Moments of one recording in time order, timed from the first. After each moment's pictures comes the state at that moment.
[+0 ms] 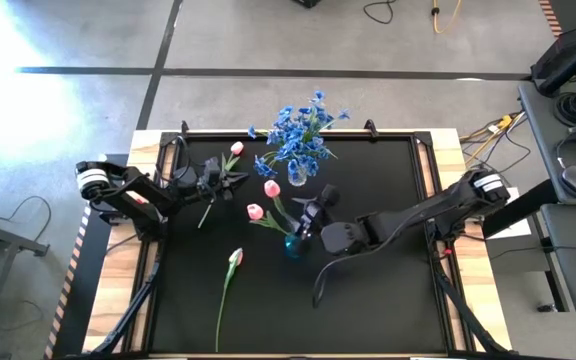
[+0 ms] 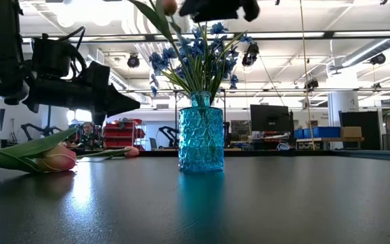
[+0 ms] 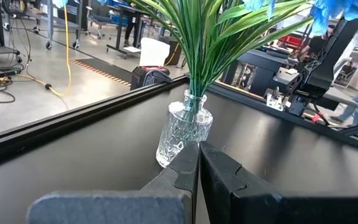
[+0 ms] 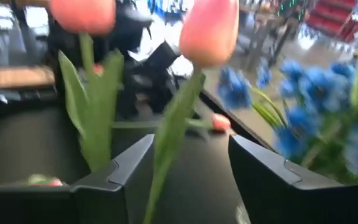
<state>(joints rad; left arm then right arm) 0.49 1.52 0.08 1.39 0.10 -0.24 0.29 1.68 1.22 0.07 0.86 0.10</state>
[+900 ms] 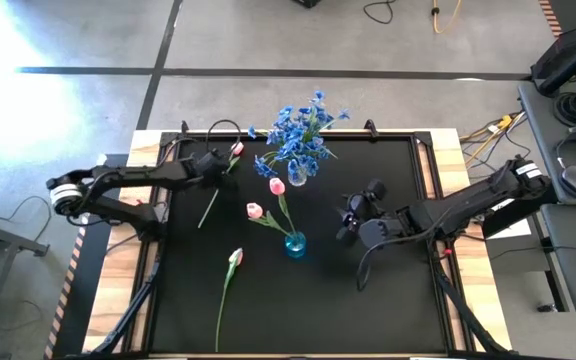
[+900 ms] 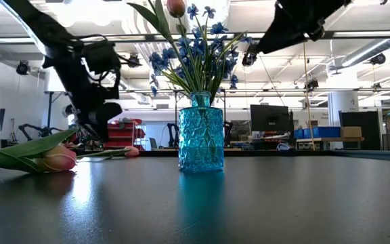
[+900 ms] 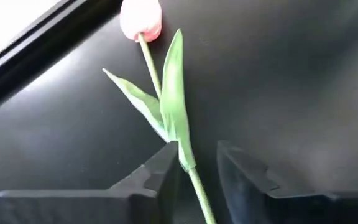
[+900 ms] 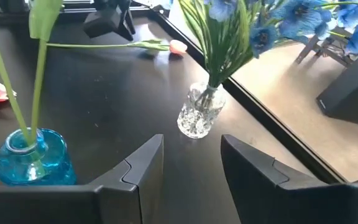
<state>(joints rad) 0.52 1.27 0.56 -0.31 -0.35 -0.26 0.32 1.30 0.91 -0.40 0.87 0.41</state>
